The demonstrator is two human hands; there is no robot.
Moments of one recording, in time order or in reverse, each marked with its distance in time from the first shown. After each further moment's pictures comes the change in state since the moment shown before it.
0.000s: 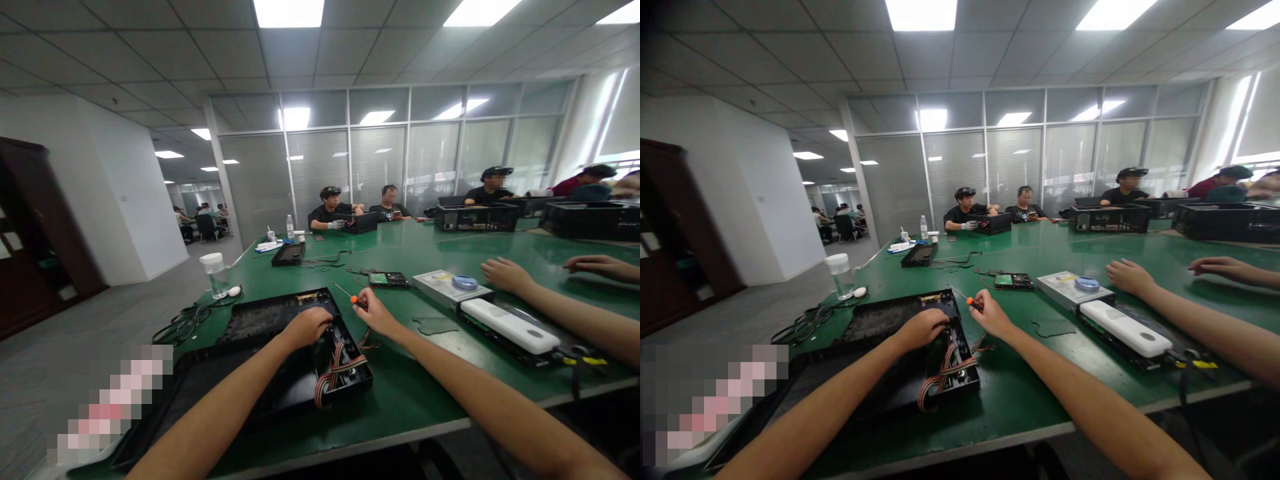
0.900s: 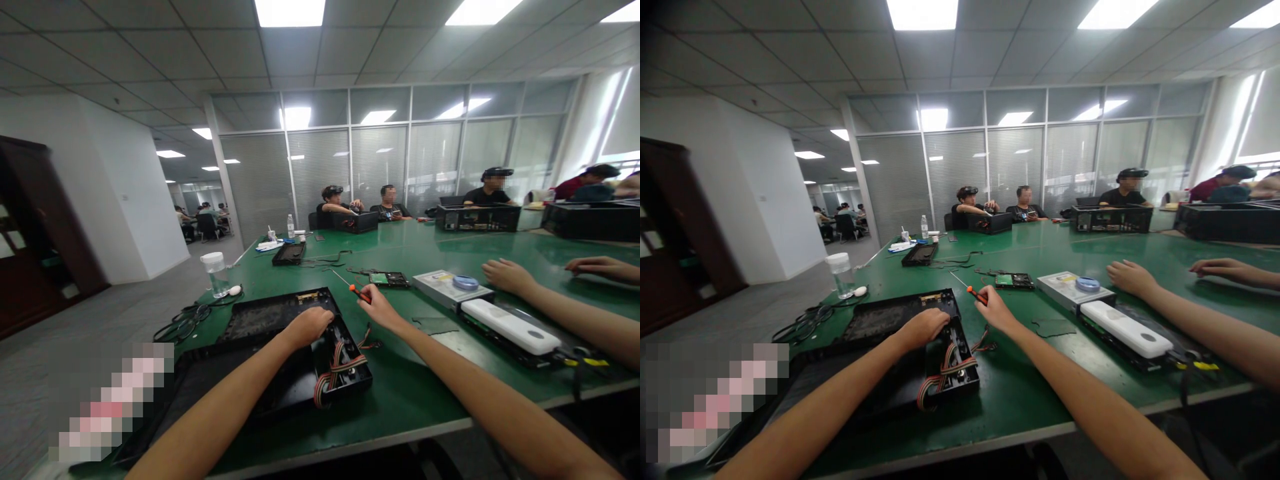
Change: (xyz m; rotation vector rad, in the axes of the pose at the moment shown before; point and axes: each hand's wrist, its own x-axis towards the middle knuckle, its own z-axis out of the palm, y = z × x) left_hand 0.005 0.005 0.000 0.175 -0.053 0.056; right_hand 0.010 0.010 -0.008 0.053 0.083 0.063
